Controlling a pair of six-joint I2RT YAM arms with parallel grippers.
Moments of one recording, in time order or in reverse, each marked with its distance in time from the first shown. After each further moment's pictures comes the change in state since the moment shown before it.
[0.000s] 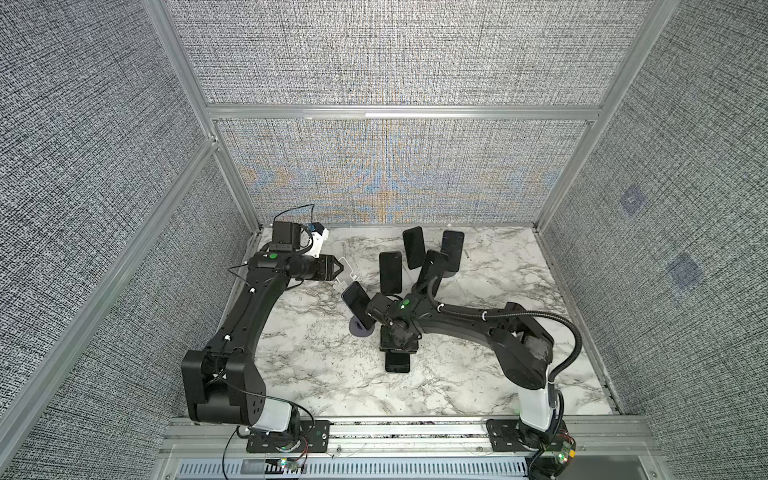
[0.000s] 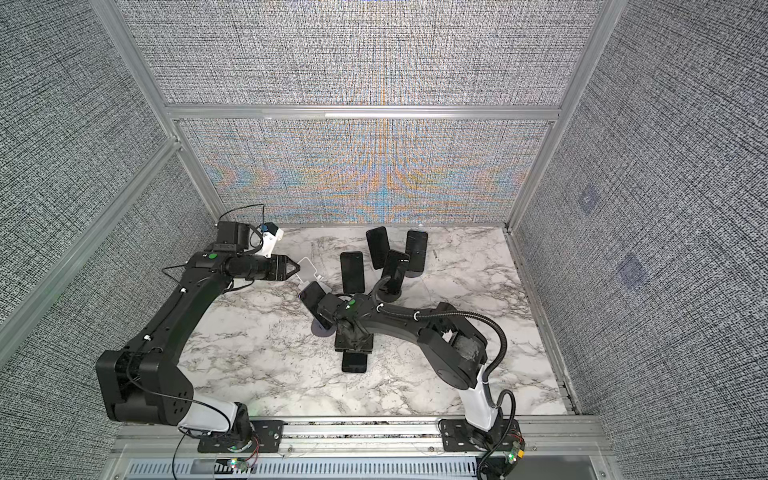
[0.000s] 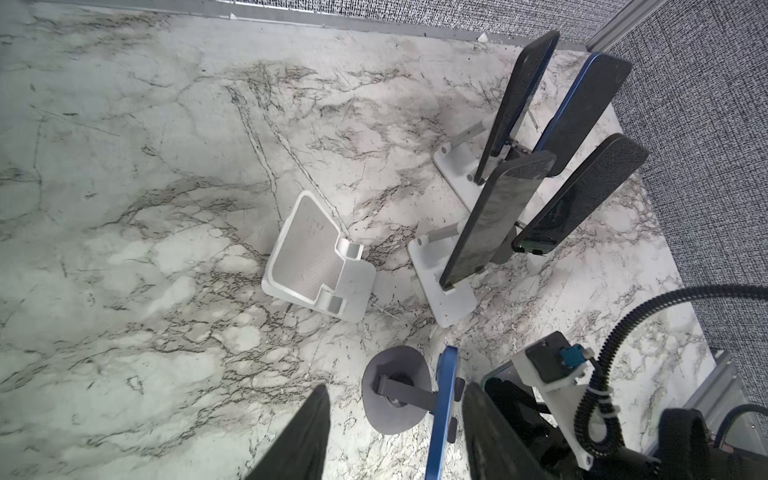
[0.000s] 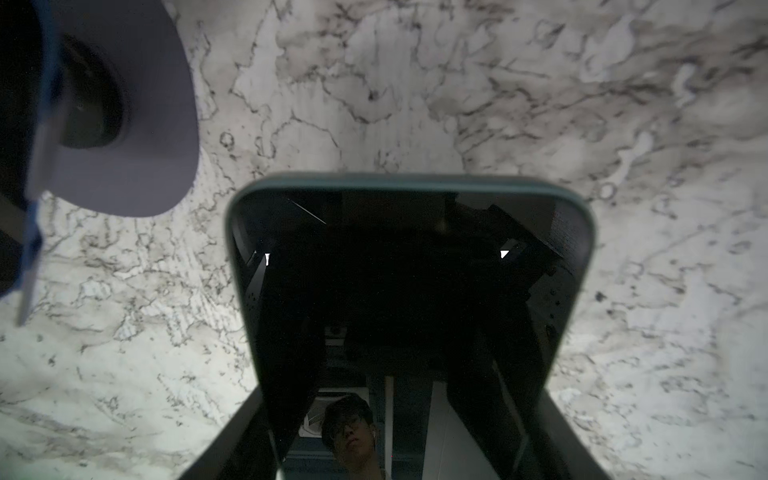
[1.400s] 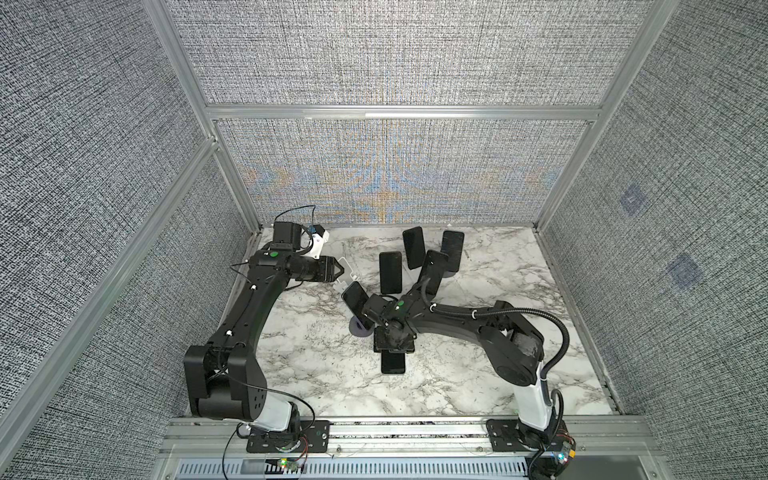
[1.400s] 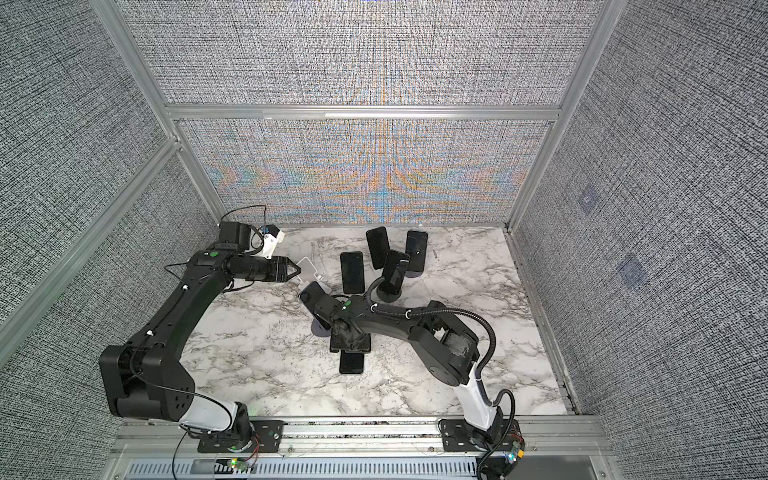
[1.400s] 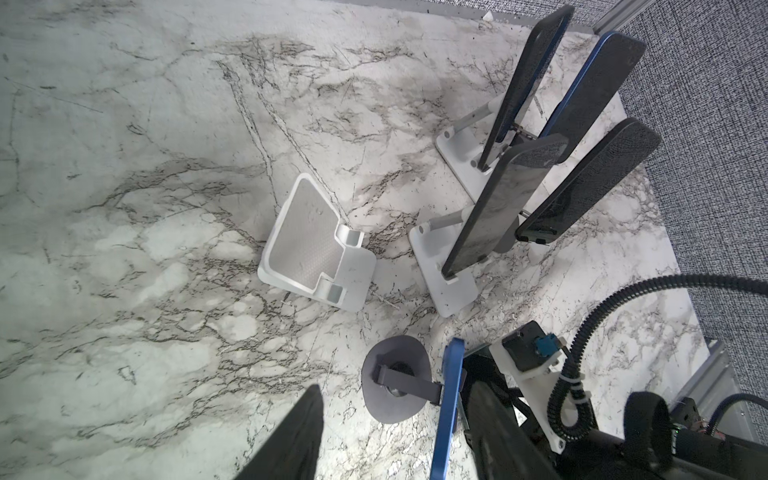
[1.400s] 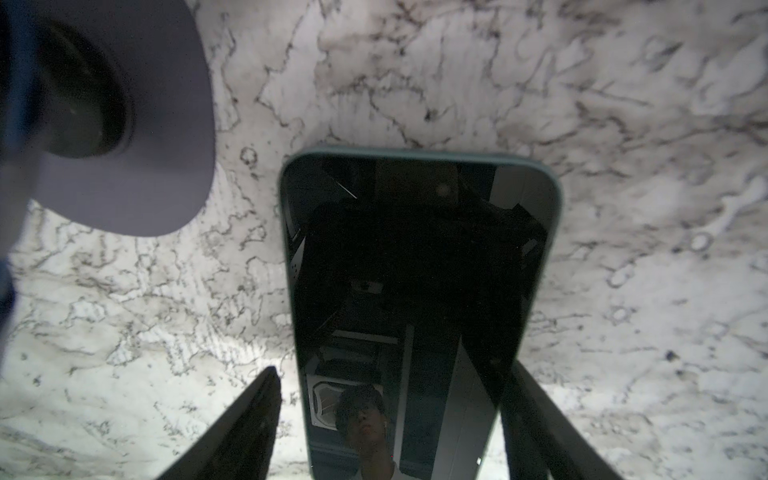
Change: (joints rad) left arm 0.006 0.019 0.011 -0.037 0.013 0.018; right arm -0.002 0.051 0.019 0.032 -0.012 -0.049
